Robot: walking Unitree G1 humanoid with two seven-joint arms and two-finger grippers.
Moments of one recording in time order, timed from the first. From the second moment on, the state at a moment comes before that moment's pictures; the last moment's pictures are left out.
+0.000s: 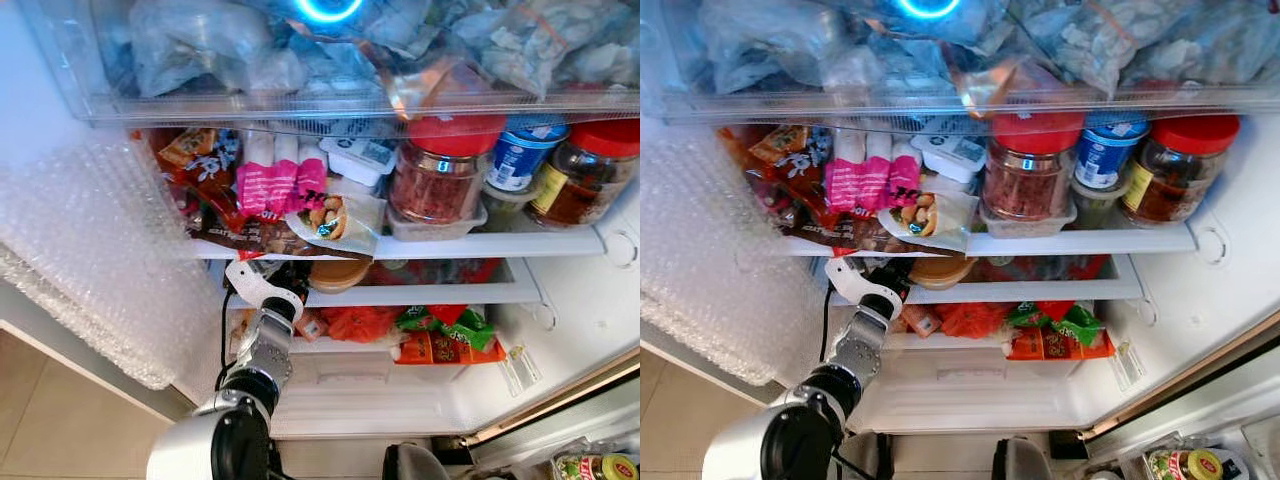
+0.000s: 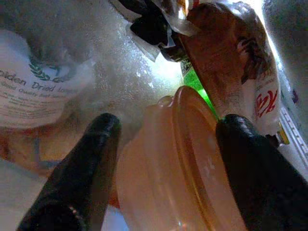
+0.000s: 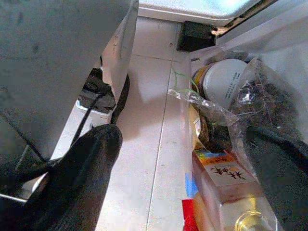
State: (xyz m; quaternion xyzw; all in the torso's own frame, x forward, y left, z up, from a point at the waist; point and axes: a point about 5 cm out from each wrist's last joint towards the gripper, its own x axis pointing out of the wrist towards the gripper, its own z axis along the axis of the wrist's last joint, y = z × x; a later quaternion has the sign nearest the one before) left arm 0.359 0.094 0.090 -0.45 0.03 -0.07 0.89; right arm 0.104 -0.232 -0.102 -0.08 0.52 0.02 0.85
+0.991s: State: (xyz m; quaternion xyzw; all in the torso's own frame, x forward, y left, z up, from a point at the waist) left arm 0.330 0.094 0.089 -0.41 0.04 -0.15 0.90; right arm 0.100 -0.233 -0.103 -0.08 0.52 0.01 0.85
